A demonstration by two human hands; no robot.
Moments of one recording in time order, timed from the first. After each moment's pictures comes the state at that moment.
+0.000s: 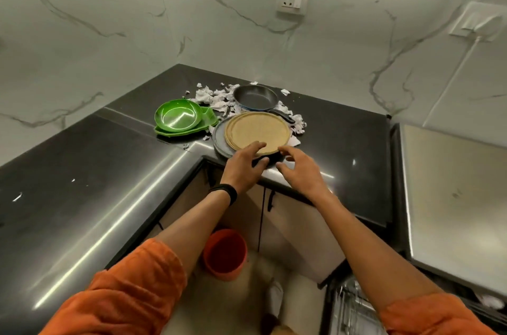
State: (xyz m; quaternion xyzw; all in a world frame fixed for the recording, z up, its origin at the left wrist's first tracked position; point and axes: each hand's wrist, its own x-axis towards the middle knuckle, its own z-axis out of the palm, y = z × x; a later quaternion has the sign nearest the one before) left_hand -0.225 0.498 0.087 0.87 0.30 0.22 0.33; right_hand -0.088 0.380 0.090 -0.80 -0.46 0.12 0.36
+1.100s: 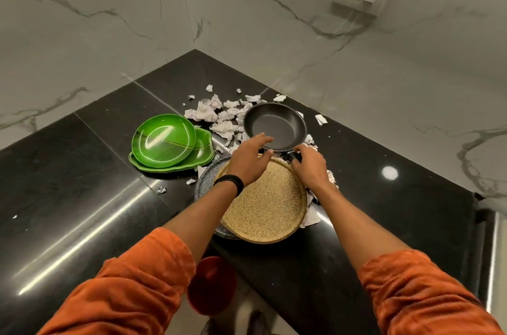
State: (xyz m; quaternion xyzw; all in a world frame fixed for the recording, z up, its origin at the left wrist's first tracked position) left_hand -0.020 0.734 0.052 0.82 0.41 0.22 0.33; right_hand 0.155 0.668 0.016 -0.83 -0.49 0.14 0.24
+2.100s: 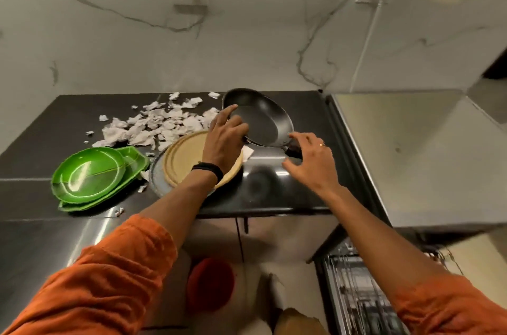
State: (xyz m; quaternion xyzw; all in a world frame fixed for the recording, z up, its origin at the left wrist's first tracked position) left_hand -0.065 0.604 0.111 0.96 0.02 0.27 0.07; right_hand 0.008 0.371 0.085 -0.91 -0.30 -0.10 0.25
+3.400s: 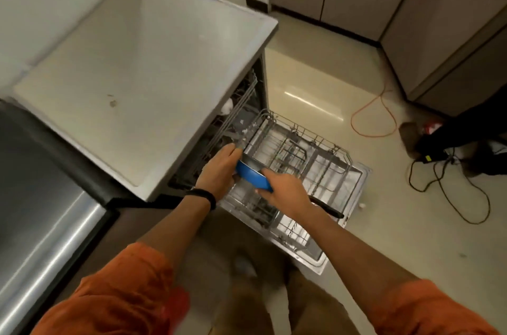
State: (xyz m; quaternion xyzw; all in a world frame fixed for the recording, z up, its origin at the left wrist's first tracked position) left_hand 0.030 0.028 -0.079 0.90 -0.39 -0.13 0.13; right_hand -0.092 -0.132 -0.090 -0.94 0.07 0.11 0.31
